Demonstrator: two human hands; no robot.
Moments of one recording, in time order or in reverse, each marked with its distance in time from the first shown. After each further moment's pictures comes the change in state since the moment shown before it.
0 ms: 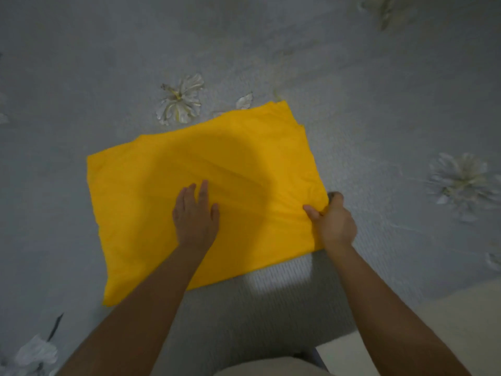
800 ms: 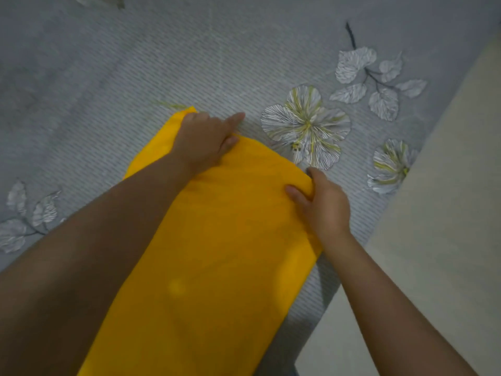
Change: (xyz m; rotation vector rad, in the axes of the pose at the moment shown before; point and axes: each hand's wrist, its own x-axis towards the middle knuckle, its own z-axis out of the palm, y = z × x) left_hand 0.124 0.351 0.114 0.479 -0.125 1.183; right_hand 0.063 0.180 -0.095 0.104 0.397 0.108
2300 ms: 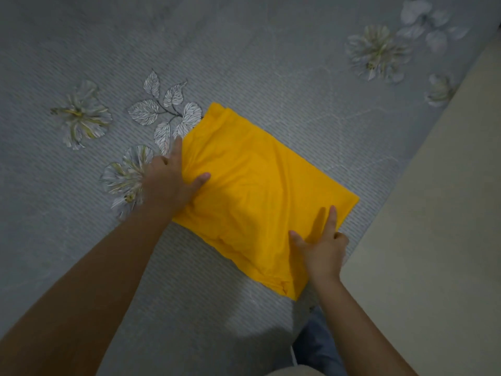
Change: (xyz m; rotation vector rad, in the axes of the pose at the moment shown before) left_hand -0.362 -0.085 0.043 -0.375 0.011 -0.561; right_hand -0.310 -0.117 0.086 0.313 -0.127 0.540
